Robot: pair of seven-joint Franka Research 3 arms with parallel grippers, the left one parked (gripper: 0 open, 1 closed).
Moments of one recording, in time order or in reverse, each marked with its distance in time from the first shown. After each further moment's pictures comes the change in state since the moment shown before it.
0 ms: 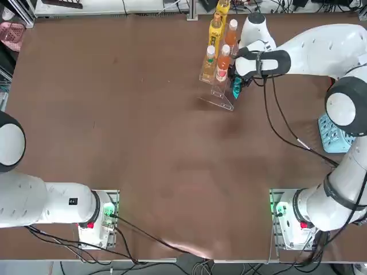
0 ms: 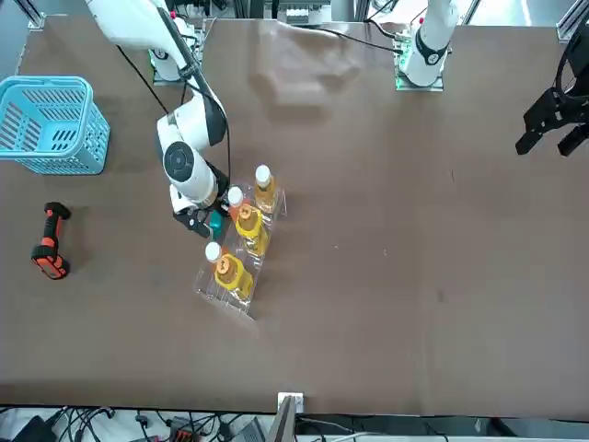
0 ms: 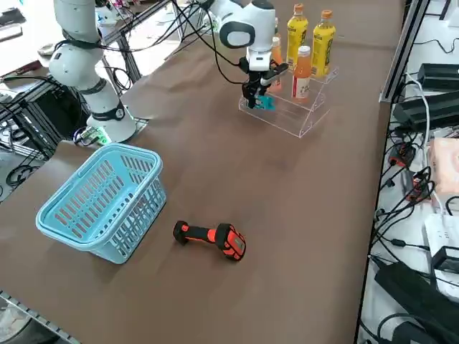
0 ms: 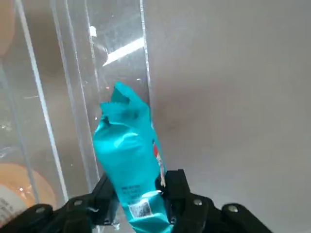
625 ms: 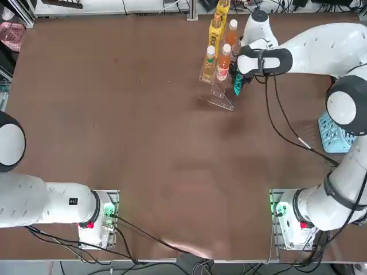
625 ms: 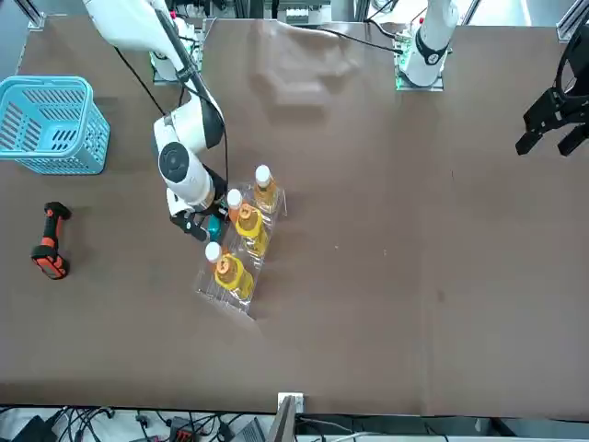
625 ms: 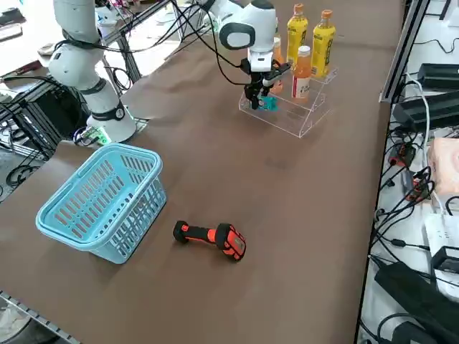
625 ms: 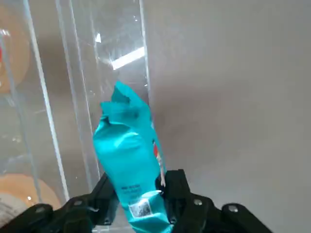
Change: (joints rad) arm -0.026 -0.008 -0.007 0.003 0.000 0.028 -0.052
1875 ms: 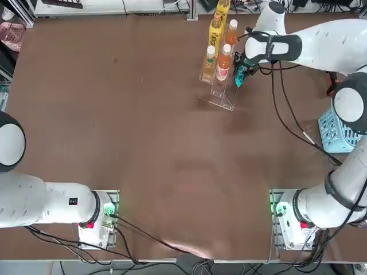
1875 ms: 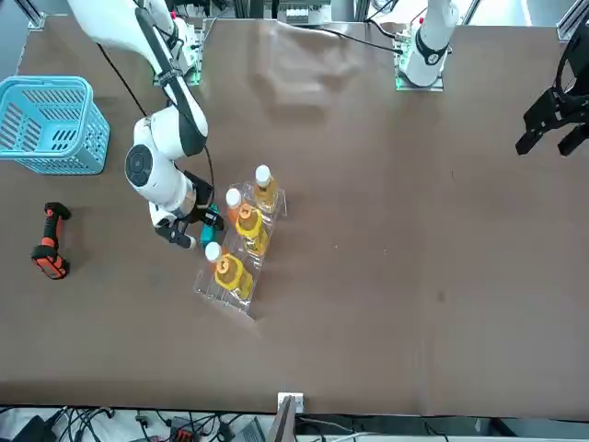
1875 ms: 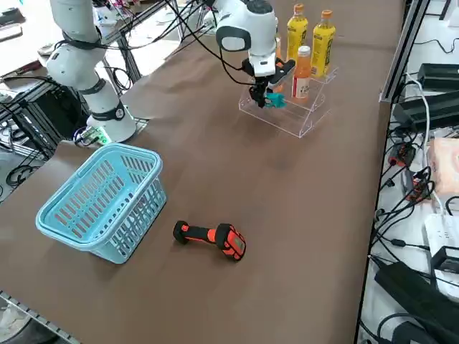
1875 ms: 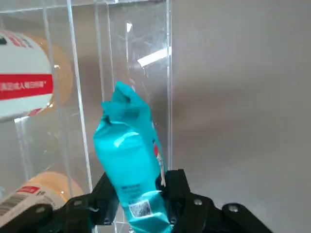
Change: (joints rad) arm -0.064 -0.025 0.008 -0.015 0.214 0.055 -0.282
